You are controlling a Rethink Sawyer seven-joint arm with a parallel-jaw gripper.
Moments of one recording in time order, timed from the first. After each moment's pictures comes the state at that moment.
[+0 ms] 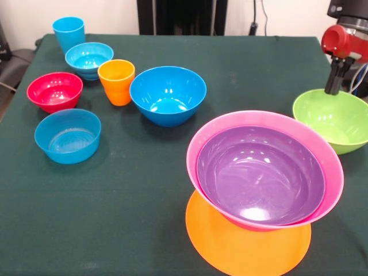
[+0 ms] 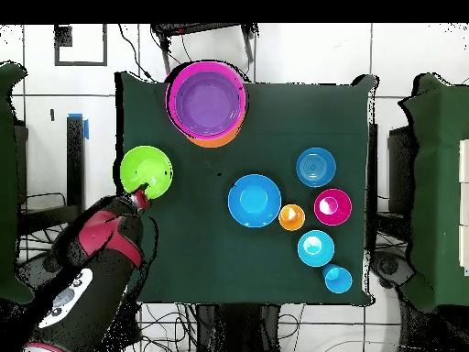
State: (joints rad) arm 0.63 -0.31 -0.48 1.55 0.16 0.06 1.77
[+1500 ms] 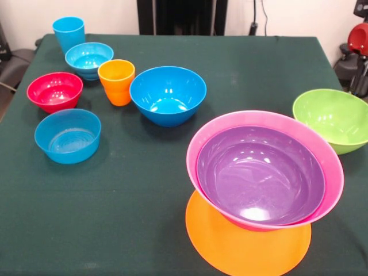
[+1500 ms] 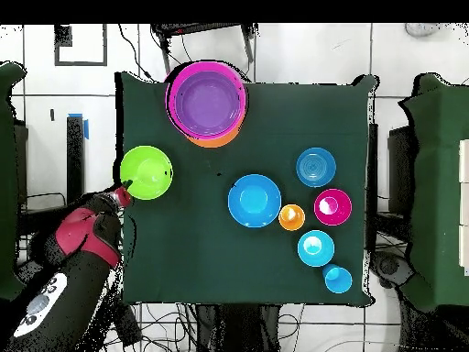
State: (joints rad) arm 0.71 -0.27 -0.53 1.47 0.26 0.13 1.81
